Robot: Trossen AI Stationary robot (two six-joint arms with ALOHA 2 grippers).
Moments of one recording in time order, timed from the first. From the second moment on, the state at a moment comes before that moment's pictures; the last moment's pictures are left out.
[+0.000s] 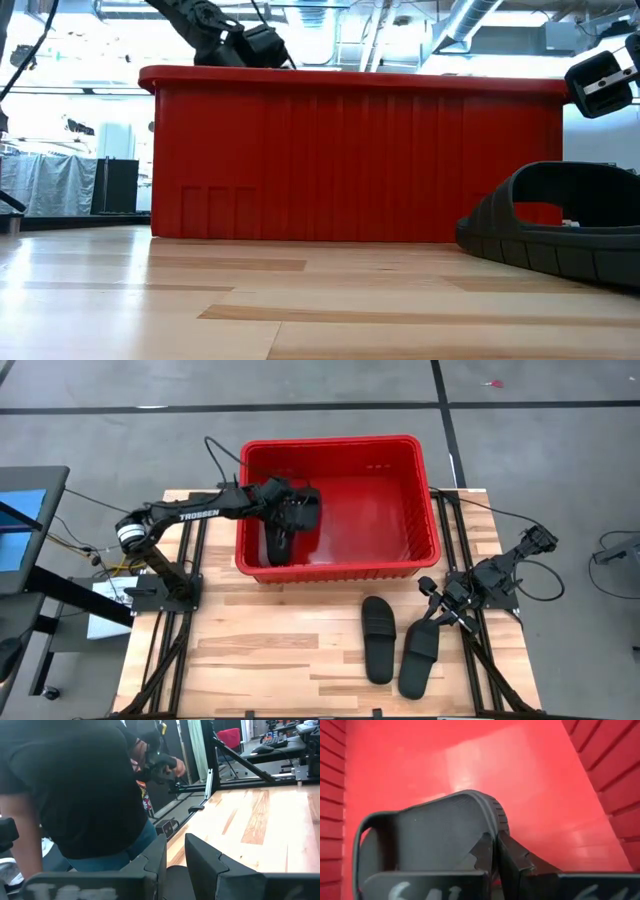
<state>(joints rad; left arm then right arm) 0.52 1.61 1.17 -0.45 0.22 0.70 0.56 0.03 0.01 0.01 -0.10 0.23</state>
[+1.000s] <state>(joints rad) 0.48 1.61 1.07 -0.38 0.25 0.67 0.56 0.03 0.01 0.01 -0.10 0.23</state>
